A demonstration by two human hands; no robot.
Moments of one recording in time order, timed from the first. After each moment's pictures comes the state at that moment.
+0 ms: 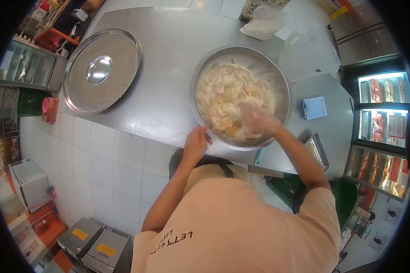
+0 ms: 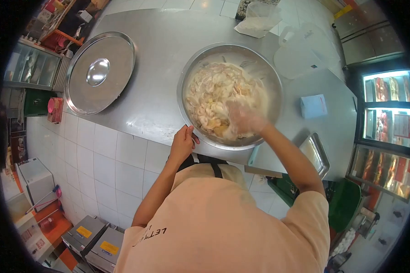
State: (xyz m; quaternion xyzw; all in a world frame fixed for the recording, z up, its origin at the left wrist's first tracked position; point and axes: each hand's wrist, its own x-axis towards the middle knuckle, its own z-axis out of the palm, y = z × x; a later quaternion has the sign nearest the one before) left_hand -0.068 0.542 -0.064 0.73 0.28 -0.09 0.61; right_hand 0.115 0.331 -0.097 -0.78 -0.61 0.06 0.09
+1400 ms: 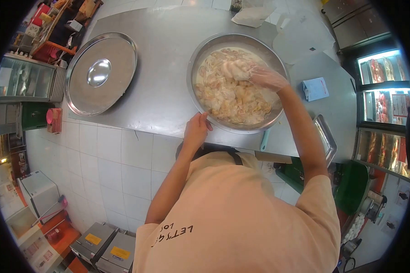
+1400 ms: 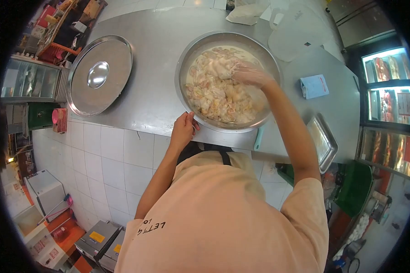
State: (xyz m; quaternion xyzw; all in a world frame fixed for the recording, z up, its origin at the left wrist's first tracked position) left_hand -0.067 0.549 -0.064 0.74 0.25 -0.09 0.61; right_hand 0.153 0.358 0.028 -0.87 -0.27 0.35 0.20
